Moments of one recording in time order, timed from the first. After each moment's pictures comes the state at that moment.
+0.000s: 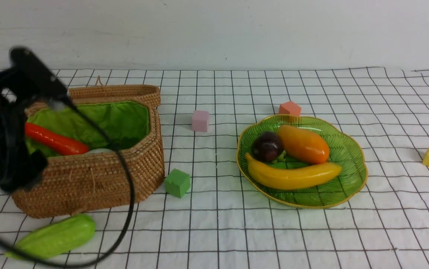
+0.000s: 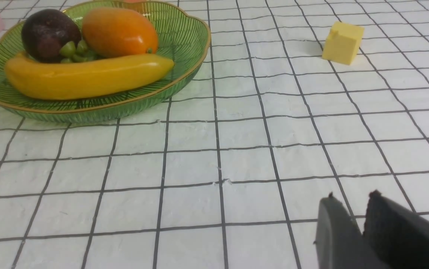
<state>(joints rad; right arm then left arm) 0.01 -0.01 0.01 -0.06 0.39 0.09 -0.16 1.34 -1.03 0.27 0.95 0.47</state>
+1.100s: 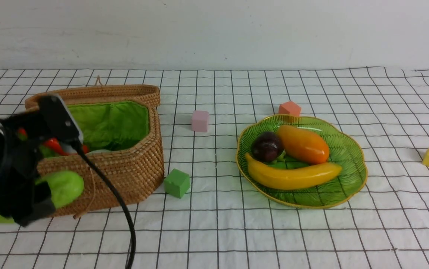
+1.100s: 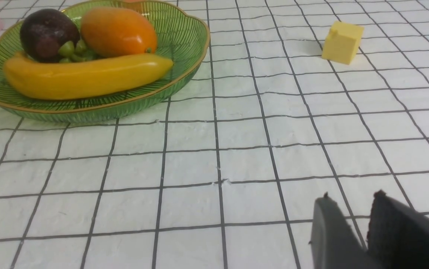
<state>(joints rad) 0.01 -0.01 0.01 -0.06 0.39 0.09 -0.14 1.33 -1.12 0.02 1.01 0.83</state>
